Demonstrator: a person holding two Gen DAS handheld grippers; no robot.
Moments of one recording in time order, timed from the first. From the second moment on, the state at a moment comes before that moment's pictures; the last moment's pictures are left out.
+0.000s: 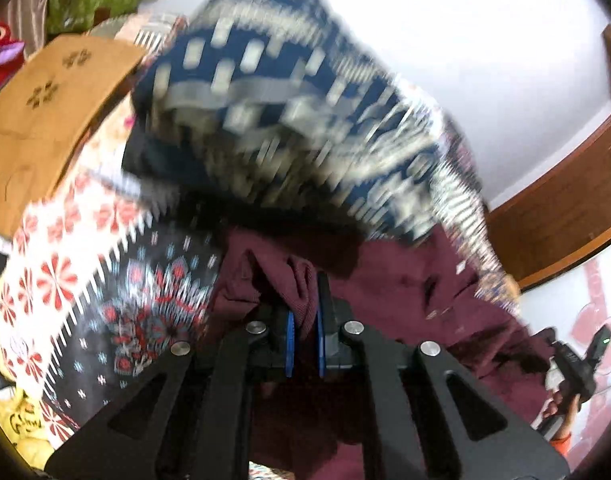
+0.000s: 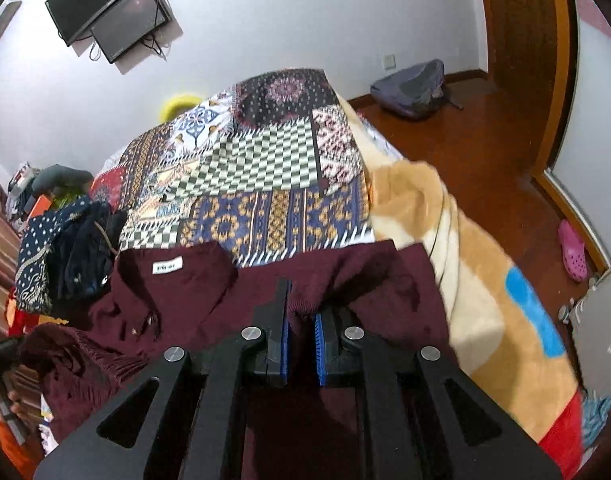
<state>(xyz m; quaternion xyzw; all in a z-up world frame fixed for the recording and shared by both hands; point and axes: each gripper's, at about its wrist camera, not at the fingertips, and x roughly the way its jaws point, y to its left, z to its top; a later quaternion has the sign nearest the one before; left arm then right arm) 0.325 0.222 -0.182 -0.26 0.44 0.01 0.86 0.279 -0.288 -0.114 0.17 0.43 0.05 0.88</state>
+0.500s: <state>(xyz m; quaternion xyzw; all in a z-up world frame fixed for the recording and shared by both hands) 0.363 0.202 -0.239 -0.21 0.51 0.07 0.83 0.301 -0.273 -0.130 0.09 0.47 0.04 0.87</state>
